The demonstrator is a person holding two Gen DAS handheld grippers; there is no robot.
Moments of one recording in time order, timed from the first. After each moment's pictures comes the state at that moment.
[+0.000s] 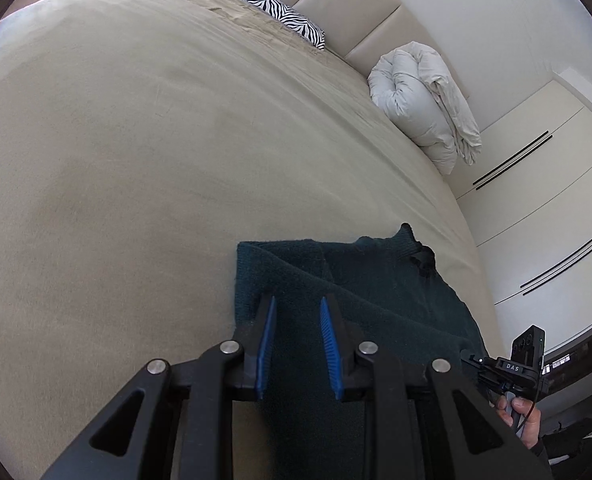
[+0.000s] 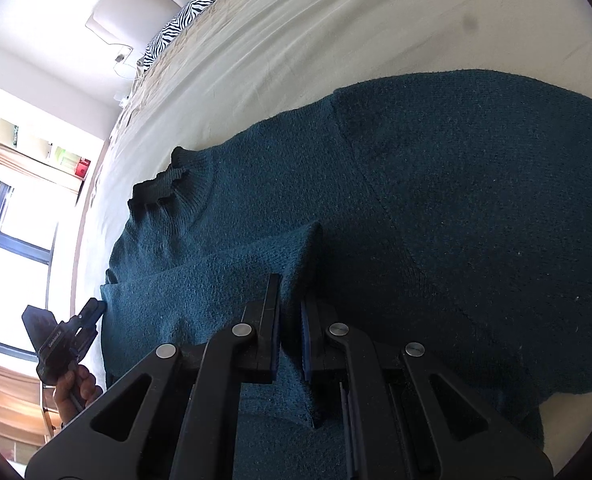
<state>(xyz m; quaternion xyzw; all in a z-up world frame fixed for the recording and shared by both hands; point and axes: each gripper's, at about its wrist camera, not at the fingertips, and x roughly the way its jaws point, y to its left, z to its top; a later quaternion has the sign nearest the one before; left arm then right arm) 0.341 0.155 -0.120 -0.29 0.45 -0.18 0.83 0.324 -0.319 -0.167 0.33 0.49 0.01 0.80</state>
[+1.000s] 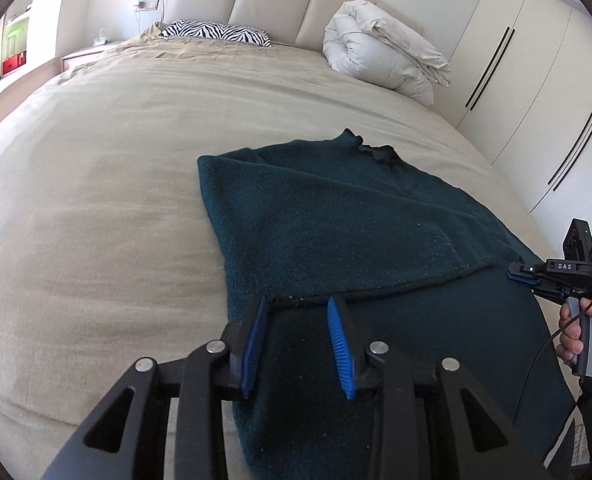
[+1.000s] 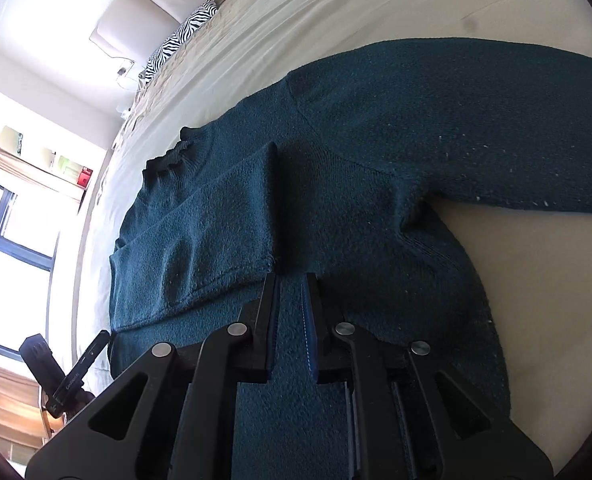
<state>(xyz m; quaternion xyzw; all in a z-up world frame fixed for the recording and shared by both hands) 0.201 0.099 -0.078 -0.08 0.42 -0.19 0.88 0.212 -0.320 -0.148 0.34 0.46 -0.01 0.82</state>
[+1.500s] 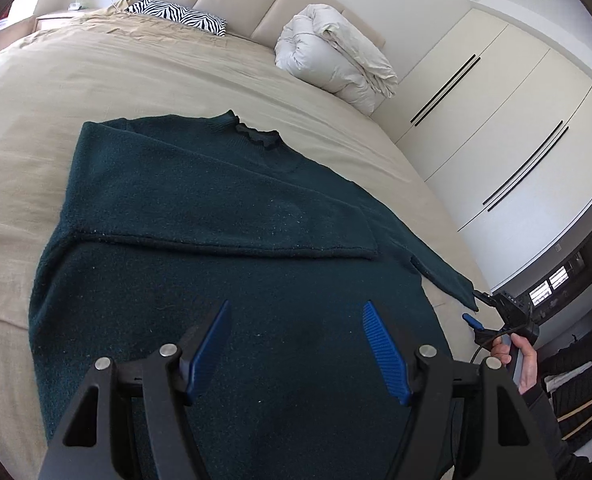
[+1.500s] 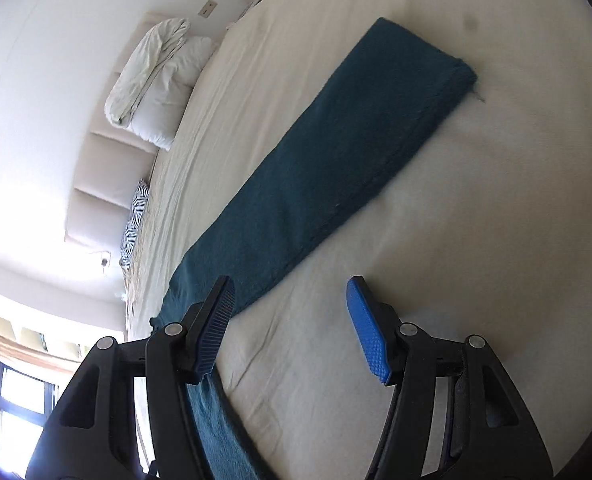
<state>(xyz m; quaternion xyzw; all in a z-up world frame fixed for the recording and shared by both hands) 0.160 0.012 -0.057 -0.19 0.43 -0.28 0.84 -0.001 -0.535 -0.153 0.55 0.26 -0.19 0.77</state>
